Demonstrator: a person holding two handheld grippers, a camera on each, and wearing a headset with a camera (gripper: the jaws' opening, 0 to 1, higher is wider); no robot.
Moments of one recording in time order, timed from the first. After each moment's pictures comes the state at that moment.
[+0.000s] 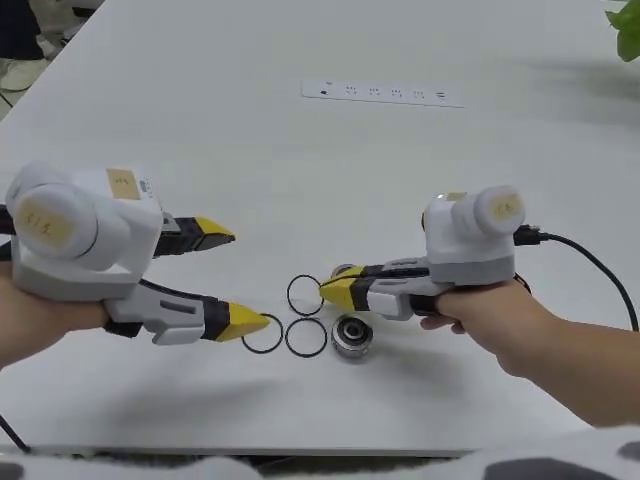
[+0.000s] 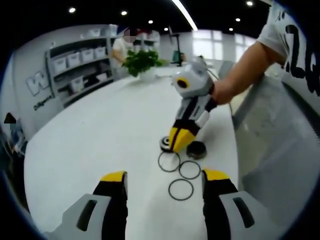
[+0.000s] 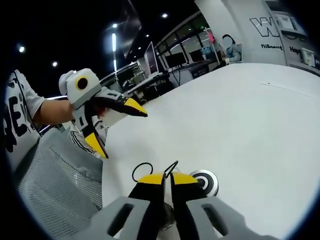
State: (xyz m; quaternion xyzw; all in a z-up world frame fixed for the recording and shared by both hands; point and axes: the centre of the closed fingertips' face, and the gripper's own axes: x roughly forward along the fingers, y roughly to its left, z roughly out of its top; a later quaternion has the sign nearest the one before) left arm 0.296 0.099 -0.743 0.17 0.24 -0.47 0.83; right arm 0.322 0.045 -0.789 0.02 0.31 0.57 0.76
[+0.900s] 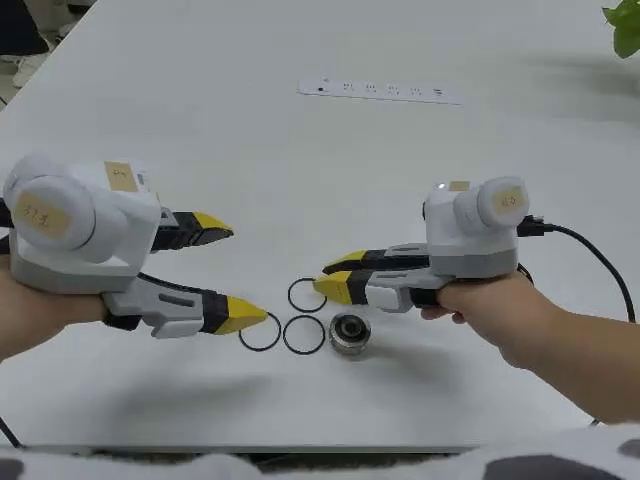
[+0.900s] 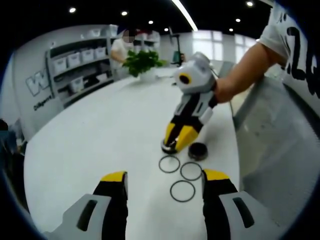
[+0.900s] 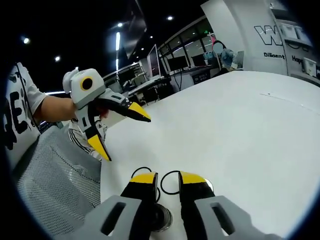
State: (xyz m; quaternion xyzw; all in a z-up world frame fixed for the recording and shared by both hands) left arm 0.299 0.099 -0.742 0.17 0.23 -0.47 0.83; right arm 0.323 0.044 -0.775 0.00 0.28 0.57 0.77
